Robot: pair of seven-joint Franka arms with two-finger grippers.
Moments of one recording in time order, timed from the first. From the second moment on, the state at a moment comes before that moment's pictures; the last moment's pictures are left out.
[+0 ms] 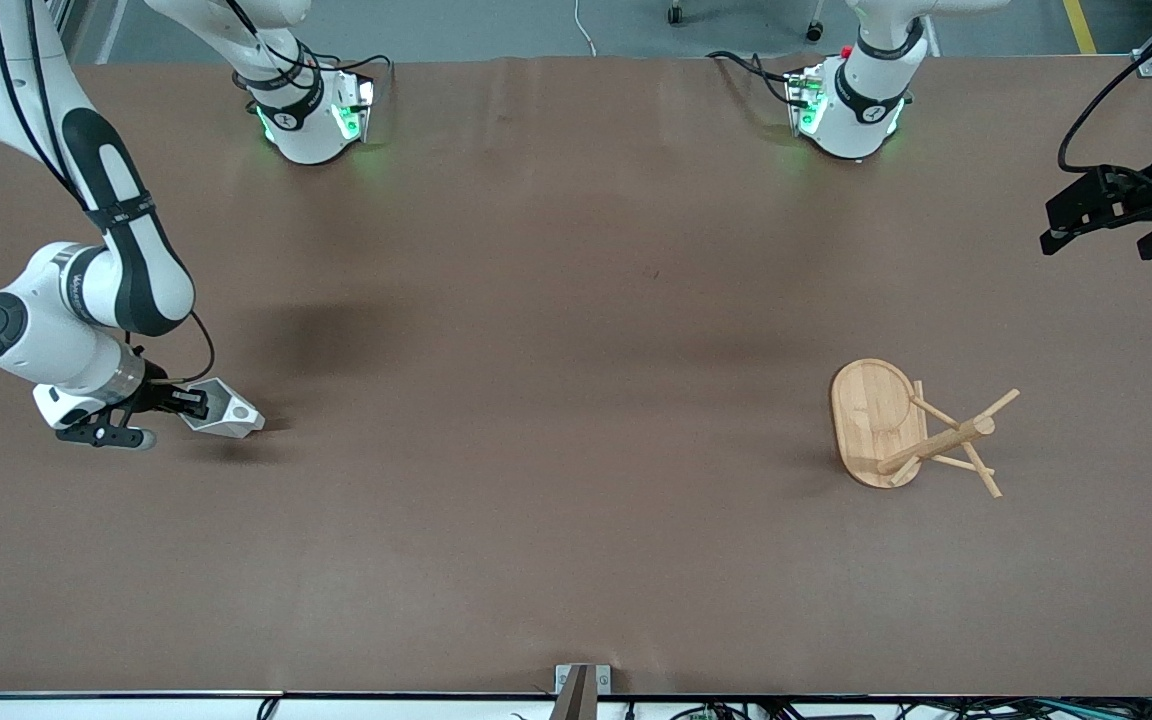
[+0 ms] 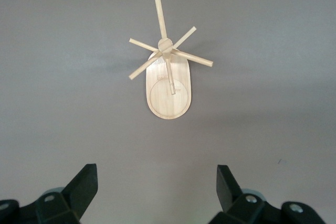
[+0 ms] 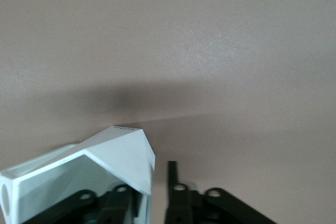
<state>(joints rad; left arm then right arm) -0.05 -0.01 0.00 -1.49 -0.02 1.52 0.01 -0.14 0.41 -0.02 -2.06 0.04 2.49 -0.09</state>
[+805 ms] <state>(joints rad) -0.04 0.00 0.00 -1.50 -0.02 1.51 -0.01 -0.12 0.36 0.16 -1.83 0.26 2.10 -0.14</state>
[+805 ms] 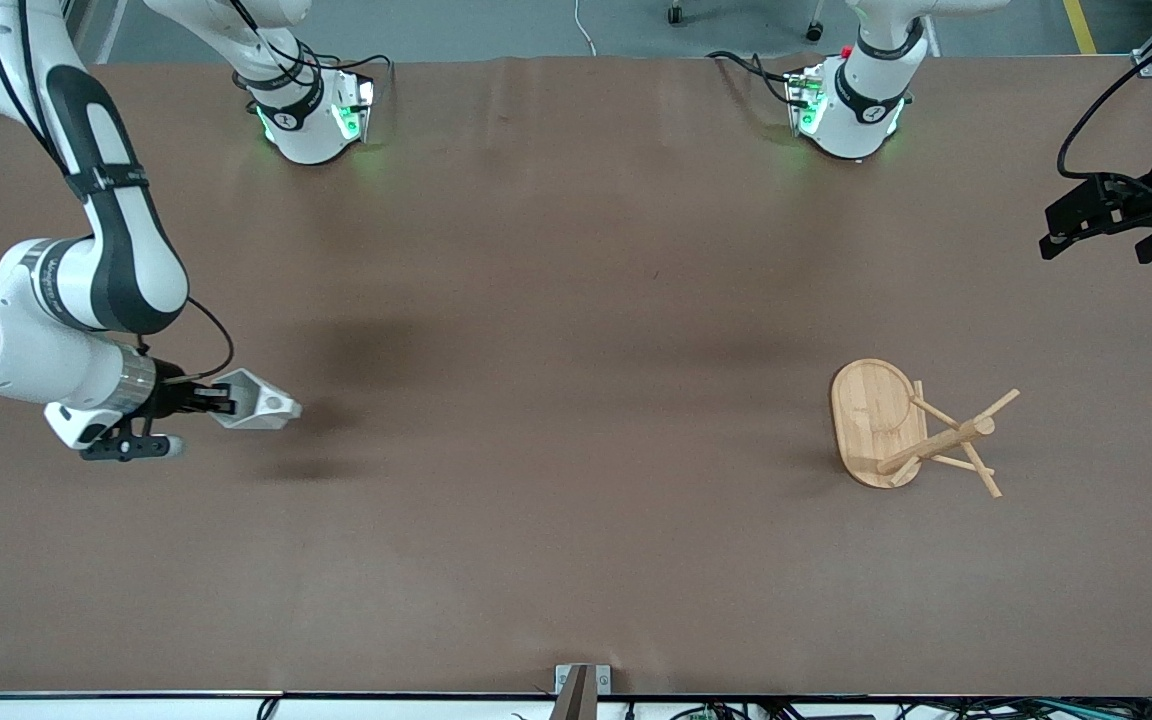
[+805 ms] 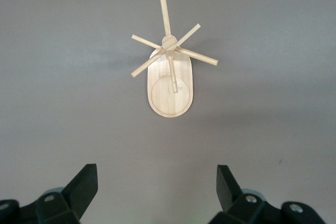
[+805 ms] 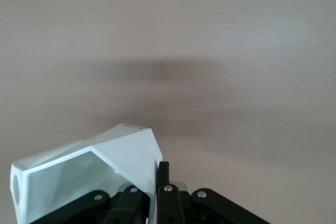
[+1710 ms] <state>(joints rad) -0.03 0.00 0.00 -1.49 -0.02 1.49 0.64 -0.04 0.48 0.48 -1.78 1.25 2.09 -0.18</state>
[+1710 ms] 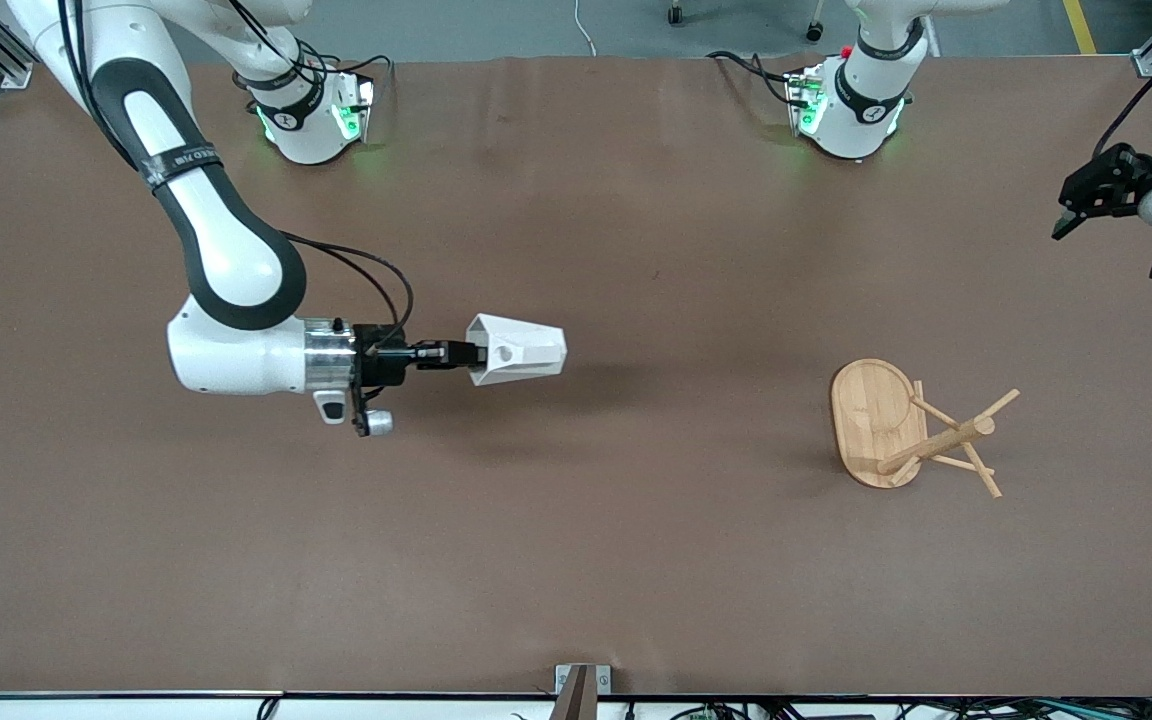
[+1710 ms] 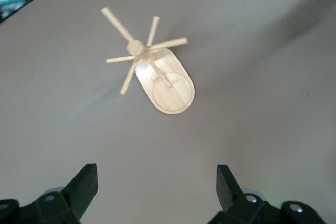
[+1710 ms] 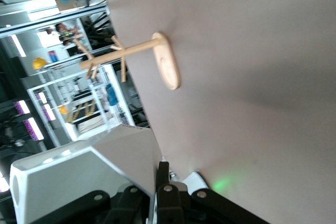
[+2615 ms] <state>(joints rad) -0.14 0.04 -0.06 -1.51 -0.29 1.29 1.00 0.15 0.48 0.49 -1.77 1.47 2.26 -0.25</state>
